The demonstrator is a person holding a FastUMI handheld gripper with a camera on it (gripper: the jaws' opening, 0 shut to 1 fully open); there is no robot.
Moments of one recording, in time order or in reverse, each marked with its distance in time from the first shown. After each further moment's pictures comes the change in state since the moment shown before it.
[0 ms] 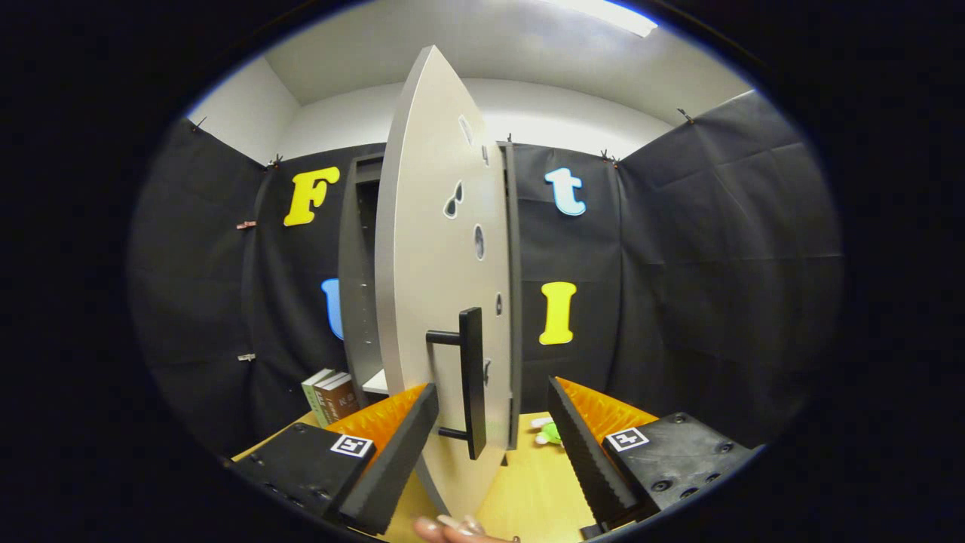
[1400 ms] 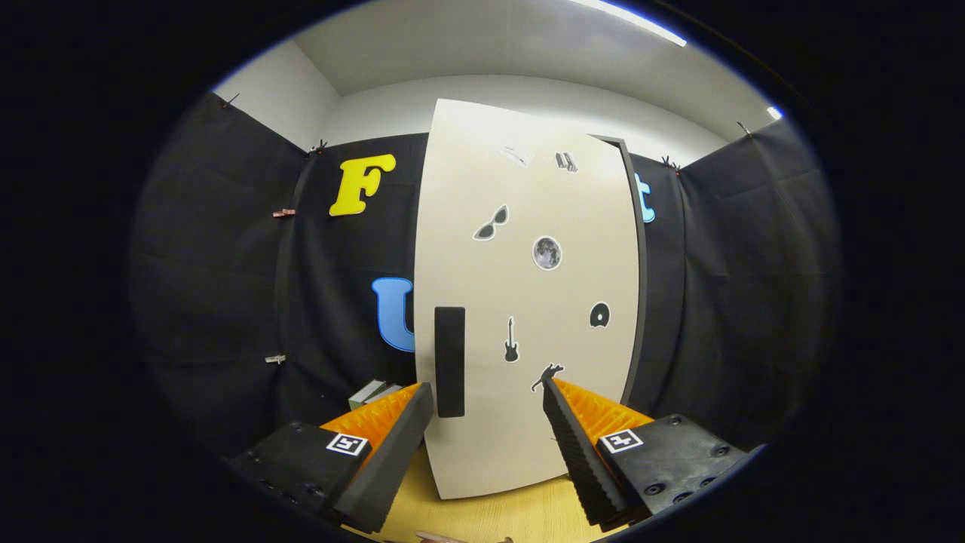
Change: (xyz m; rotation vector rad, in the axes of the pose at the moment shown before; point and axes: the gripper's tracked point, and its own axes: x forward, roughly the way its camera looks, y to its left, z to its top) arm 0.067 0.154 -0.006 -0.043 -0.006 0.098
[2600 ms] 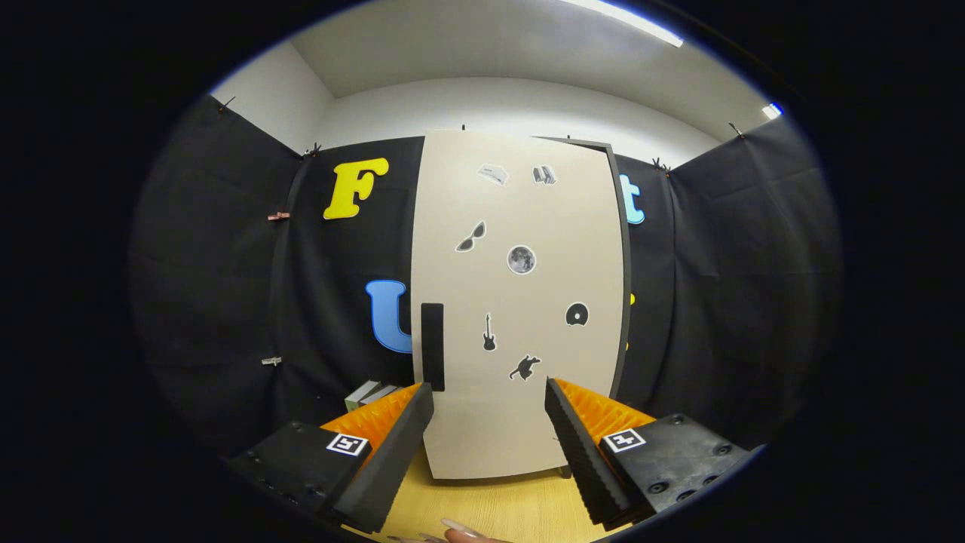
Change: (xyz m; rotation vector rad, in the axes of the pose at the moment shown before) arm -0.014 -0.010 0.005 0.005 -0.004 -0.038
